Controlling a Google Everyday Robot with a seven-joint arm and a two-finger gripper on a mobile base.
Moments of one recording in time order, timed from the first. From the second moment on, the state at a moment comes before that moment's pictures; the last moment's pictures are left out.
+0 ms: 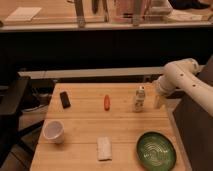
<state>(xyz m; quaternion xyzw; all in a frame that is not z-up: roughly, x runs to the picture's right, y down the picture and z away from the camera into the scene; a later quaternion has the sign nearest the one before) 0.283 0.042 0.778 -0.21 -0.03 0.06 0.97</state>
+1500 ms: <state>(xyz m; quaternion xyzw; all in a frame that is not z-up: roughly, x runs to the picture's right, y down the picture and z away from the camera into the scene) 0.281 0.034 0.803 -0.21 -0.05 0.04 0.98</state>
